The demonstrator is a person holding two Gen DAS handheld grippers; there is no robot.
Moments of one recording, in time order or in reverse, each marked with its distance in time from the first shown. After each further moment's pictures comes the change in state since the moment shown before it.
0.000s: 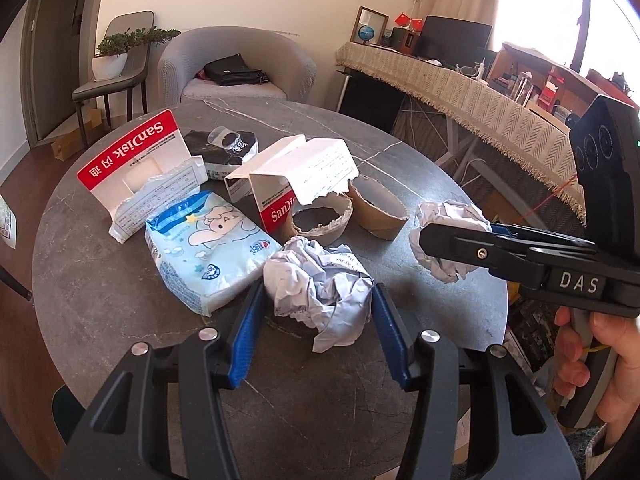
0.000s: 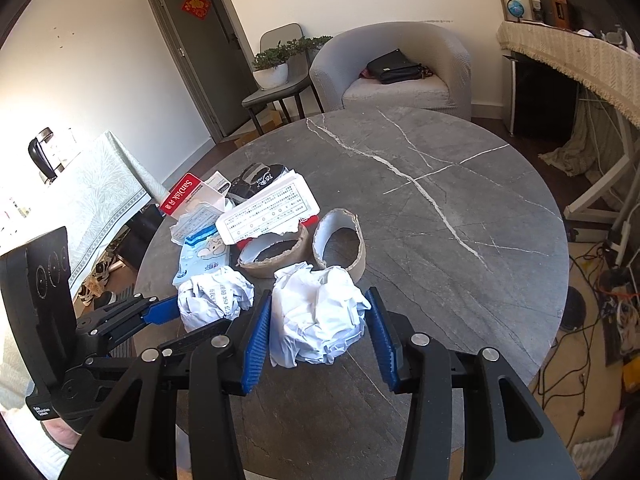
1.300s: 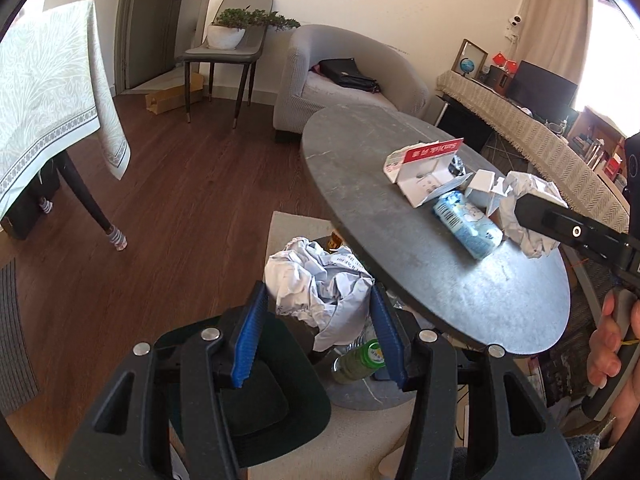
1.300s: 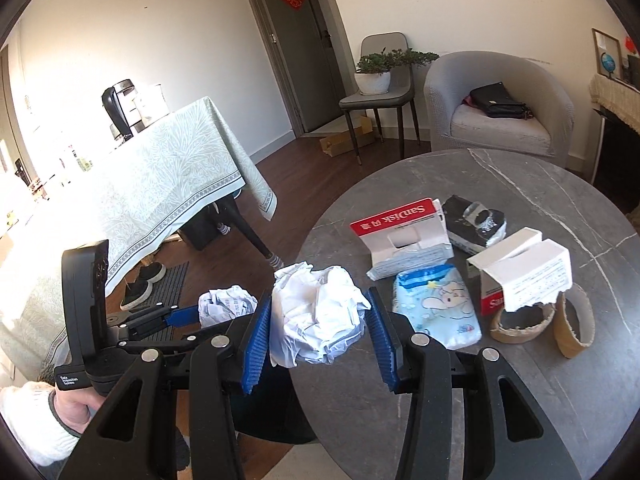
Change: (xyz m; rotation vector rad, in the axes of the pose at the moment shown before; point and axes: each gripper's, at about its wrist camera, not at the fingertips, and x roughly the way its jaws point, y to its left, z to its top) left arm -0.121 0.169 -0.052 -0.245 -0.001 0.215; right arm 0.040 0.172 0.017 -0.214 -0.015 0.213
